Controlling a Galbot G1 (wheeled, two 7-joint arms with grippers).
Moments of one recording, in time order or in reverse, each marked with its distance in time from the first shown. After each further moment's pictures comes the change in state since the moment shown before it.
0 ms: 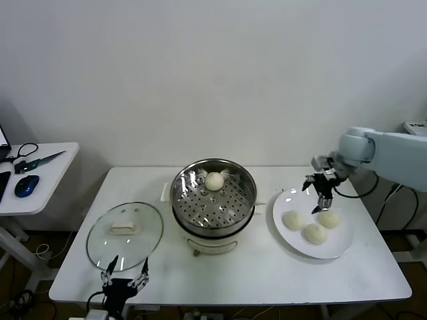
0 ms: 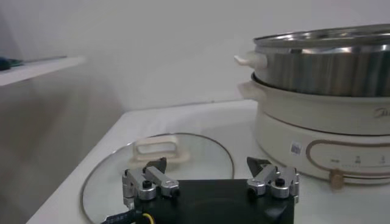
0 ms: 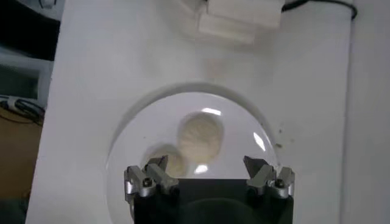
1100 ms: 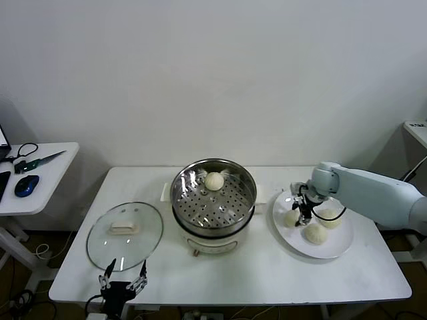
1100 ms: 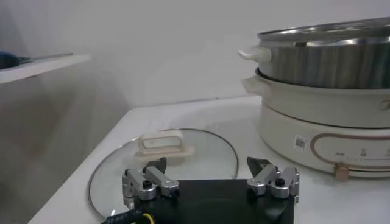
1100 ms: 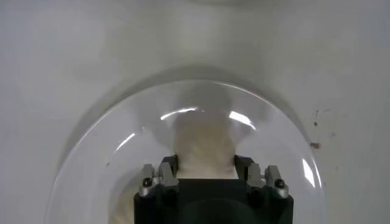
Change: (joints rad) left arm 0.010 -0.014 -0.008 0.001 0.013 -0.013 -0.003; right arm -0.323 0.095 0.275 -0.181 -0.130 -0.079 0.057
